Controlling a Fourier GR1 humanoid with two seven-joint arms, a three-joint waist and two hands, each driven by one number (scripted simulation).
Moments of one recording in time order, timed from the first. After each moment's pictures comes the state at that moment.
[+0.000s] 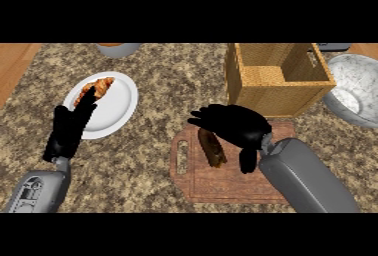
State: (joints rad) left arm -0.22 0.27 -0.01 -1.37 -0.04 0.05 0.22; right arm -0.56 -0.25 0.48 -1.43 0.87 0.59 -0.10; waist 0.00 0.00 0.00
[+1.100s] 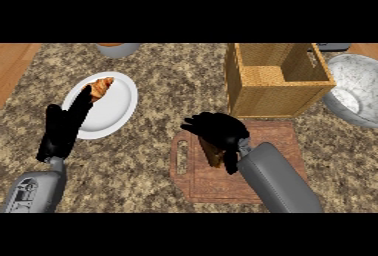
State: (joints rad) left arm -0.21 0.24 0.05 -1.41 -0.08 -0.01 0.24; right arm -0.54 -0.07 0.43 -1.17 1.11 0.50 -0.19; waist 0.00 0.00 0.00
